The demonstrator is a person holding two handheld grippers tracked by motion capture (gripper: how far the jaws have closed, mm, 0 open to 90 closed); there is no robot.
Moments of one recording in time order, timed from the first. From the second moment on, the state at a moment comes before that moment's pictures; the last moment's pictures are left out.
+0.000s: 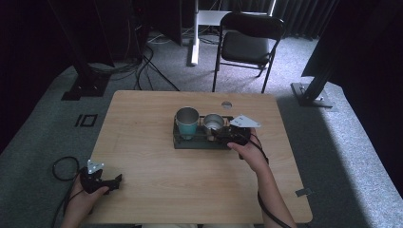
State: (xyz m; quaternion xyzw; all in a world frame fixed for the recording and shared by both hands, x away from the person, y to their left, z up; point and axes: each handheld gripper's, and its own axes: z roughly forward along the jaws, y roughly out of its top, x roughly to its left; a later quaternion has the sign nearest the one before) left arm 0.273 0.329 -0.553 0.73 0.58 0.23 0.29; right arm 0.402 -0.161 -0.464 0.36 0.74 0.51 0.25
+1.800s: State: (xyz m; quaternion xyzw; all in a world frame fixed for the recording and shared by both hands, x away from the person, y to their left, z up) left arm 0.273 0.329 -0.553 0.73 0.58 0.23 0.29; right arm 0.322 -0.277 -0.529 0.44 0.73 0.44 0.27
